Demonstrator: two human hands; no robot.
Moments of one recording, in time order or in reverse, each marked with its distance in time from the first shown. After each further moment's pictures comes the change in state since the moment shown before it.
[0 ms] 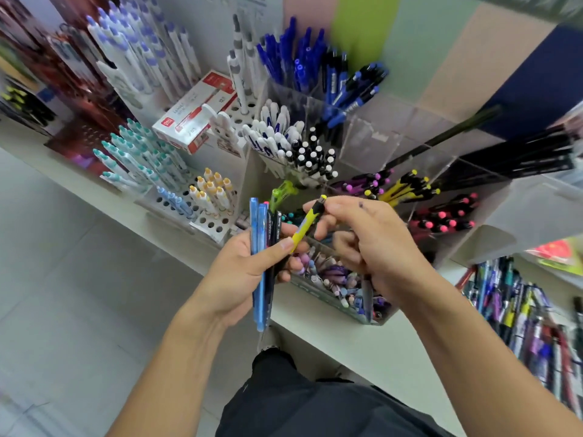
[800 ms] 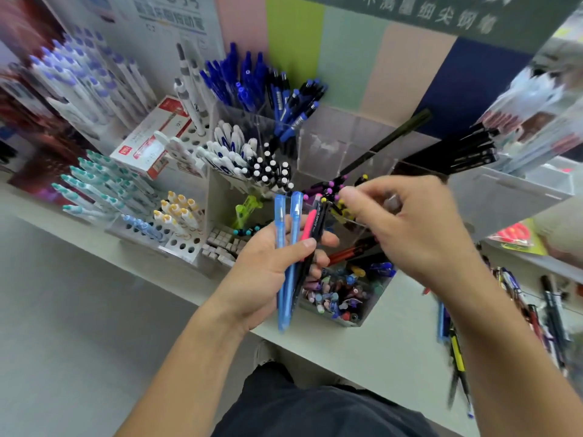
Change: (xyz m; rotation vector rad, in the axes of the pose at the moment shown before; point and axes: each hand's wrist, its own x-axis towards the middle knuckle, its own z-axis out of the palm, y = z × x) left_hand 0.016 0.004 0.065 -0.010 -0.223 0.004; right_hand -0.030 -0.032 -0.066 -0.742 0.378 -0.334
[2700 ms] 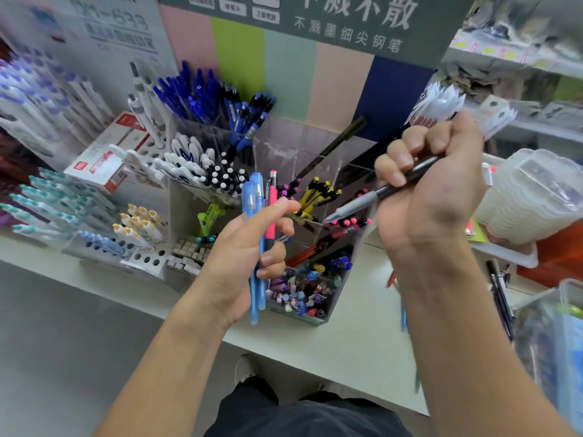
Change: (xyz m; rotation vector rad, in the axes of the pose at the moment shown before) left_hand 0.002 0.016 0.037 -0.045 0.084 -0.005; right_hand 0.009 -0.018 -0.038 1.536 0.573 0.135
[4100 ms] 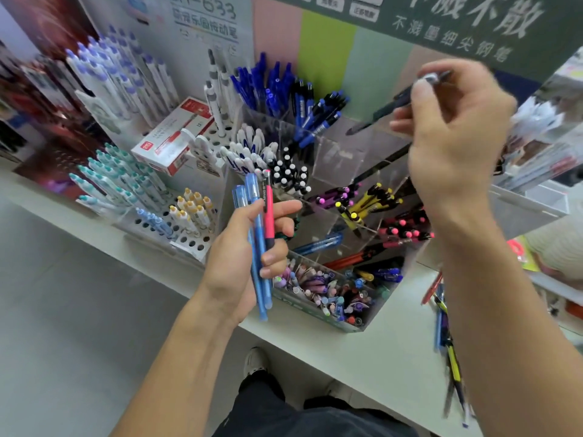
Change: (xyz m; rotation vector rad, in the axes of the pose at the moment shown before) left_hand -0.011 0.008 -0.064 -0.182 0.102 0.081; right_hand 0.035 0.046 0.036 -1.061 -0.303 -0.573
